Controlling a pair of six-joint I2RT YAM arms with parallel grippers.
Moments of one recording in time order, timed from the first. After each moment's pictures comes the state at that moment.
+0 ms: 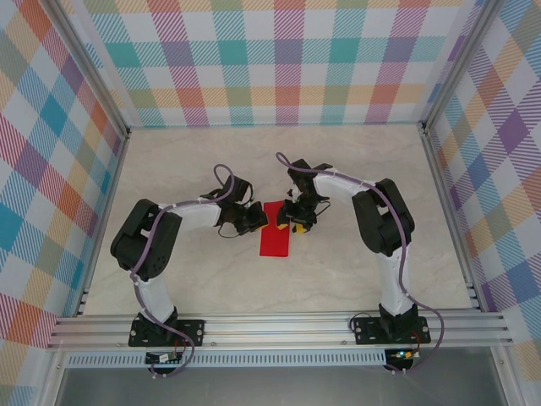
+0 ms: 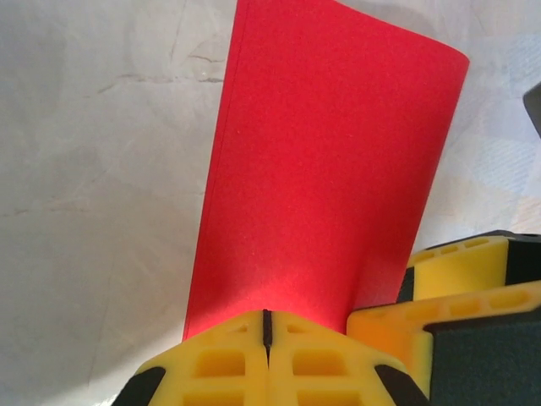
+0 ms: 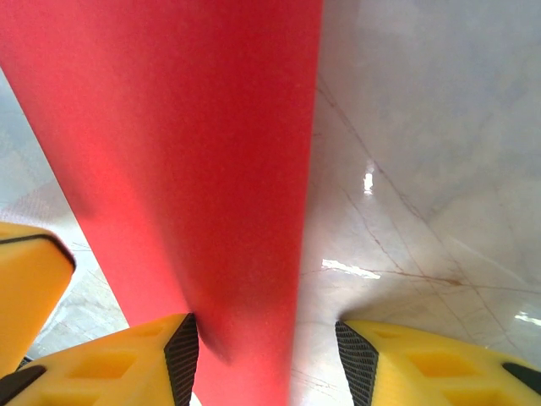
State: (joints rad) left arm -0.50 1.83 1.00 -0.18 0.45 -0.85; right arm 0.55 2.12 1.50 -0.89 -0.47 0.55
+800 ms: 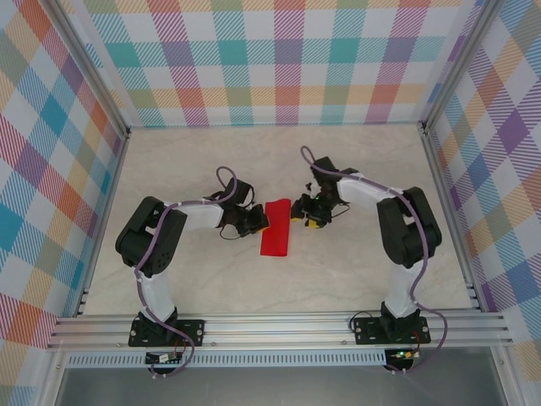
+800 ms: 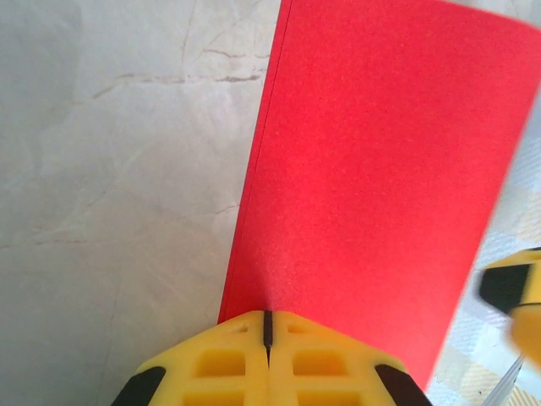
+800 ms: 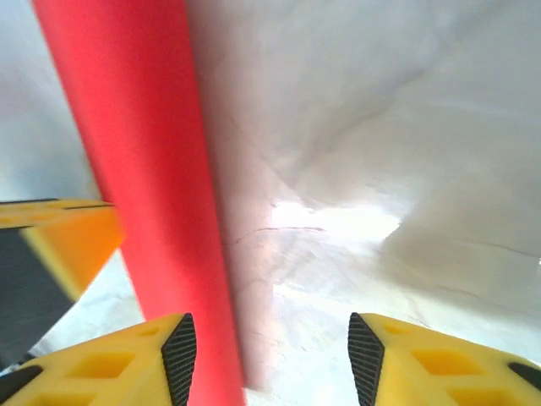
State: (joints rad) left arm -0.51 1.87 0.99 -0.14 0.45 -0.84; right arm 0.43 1.88 1.24 -0.67 -0.51 0.61
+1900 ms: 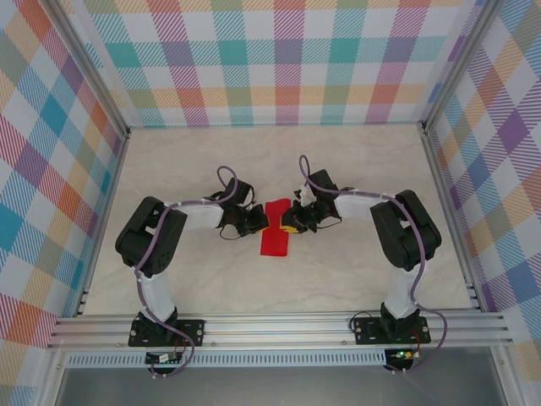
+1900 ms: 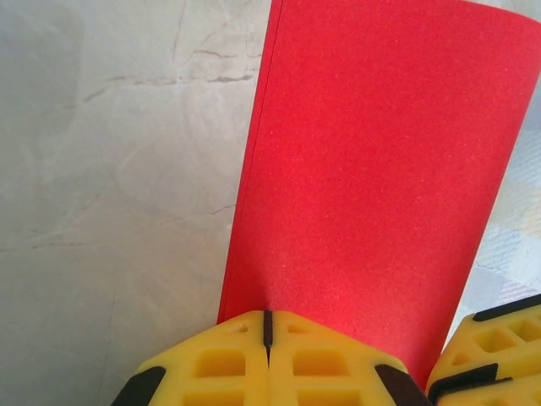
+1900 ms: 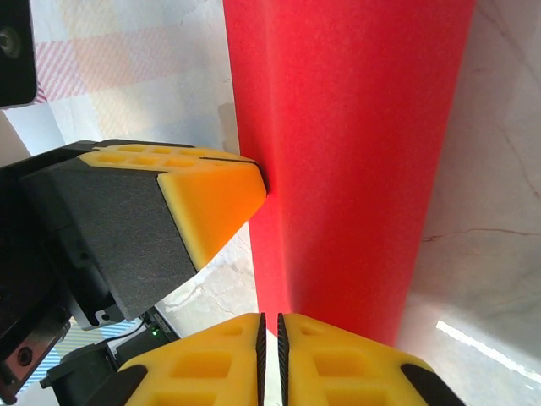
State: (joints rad) left arm -0.51 1.87 0.99 -0.14 0.45 -0.81; right arm 0.49 1.89 1.06 -0.26 -0.77 0.75
